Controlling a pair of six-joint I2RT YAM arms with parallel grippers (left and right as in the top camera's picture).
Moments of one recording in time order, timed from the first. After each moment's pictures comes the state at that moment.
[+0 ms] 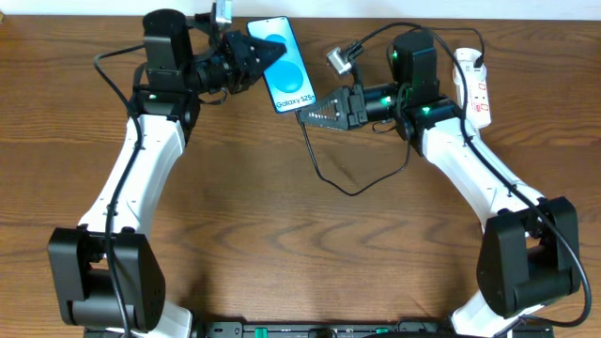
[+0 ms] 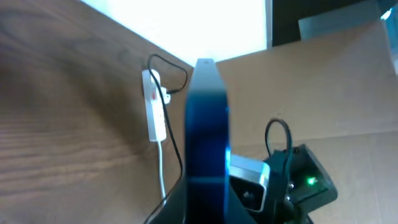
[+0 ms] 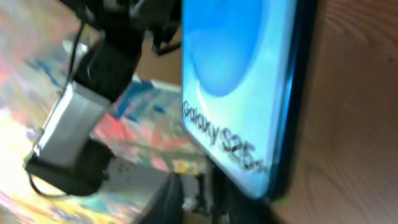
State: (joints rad) left arm -0.10 1.70 1.34 0.02 0.97 -1.00; right arm 0.30 1.80 1.31 0.03 -1.41 0.77
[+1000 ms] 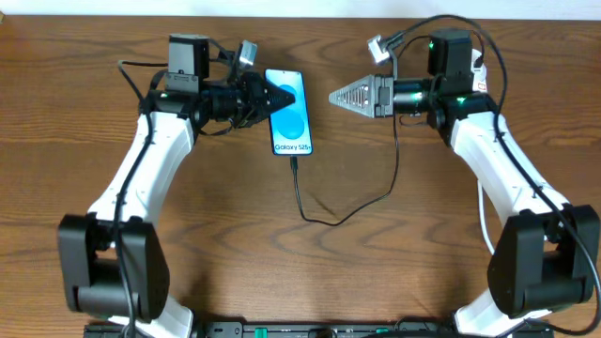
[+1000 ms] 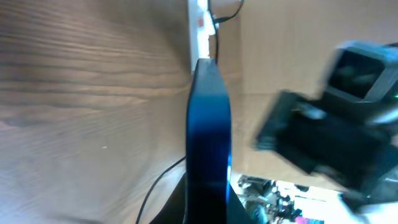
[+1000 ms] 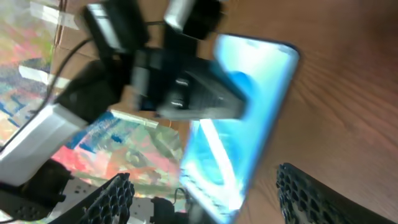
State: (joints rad) left arm -0.12 1.75 1.34 -0.43 1.02 -0.60; right arm 0.17 1.77 1.36 -0.19 -1.29 0.48
